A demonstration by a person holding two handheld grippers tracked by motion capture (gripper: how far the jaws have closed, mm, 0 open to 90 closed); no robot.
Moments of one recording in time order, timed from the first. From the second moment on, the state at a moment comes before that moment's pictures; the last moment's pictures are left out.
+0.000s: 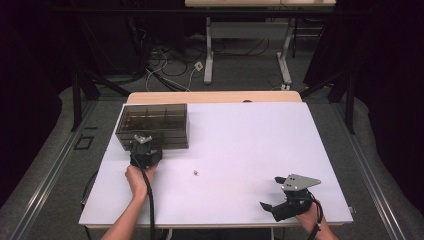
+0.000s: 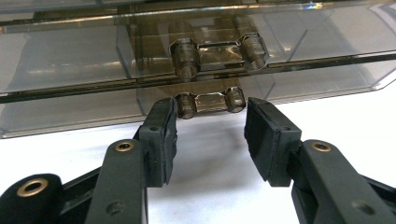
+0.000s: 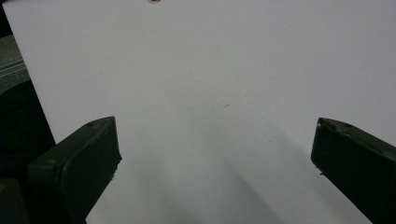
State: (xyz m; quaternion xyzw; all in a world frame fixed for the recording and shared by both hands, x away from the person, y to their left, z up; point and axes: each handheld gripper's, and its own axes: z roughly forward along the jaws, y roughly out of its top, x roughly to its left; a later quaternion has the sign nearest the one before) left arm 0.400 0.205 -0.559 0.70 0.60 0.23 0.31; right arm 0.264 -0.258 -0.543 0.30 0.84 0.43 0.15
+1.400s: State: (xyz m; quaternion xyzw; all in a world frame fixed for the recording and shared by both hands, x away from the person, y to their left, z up) left arm 0.398 0.206 -0.563 0.69 0.60 0.24 0.31; right arm 0.264 -0.257 -0.543 0.29 0.84 0.43 0.15
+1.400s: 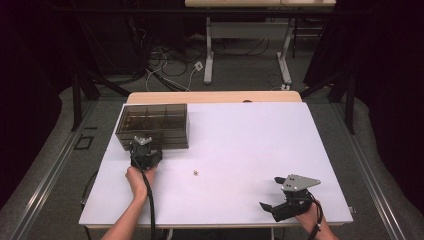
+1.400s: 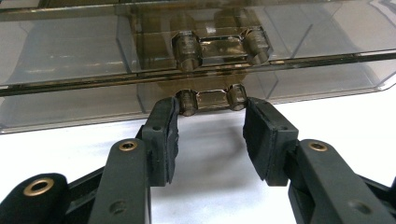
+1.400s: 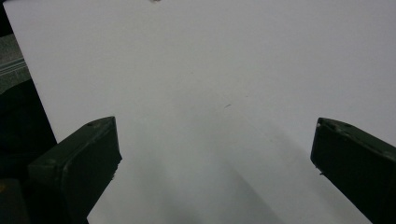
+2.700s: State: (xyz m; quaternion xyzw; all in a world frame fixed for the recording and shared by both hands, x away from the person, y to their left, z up) left arm 0.395 0.208 -0.563 0.69 0.60 0.24 0.31; right arm 0.264 -0.257 -0.544 0.30 0.84 0.43 0.15
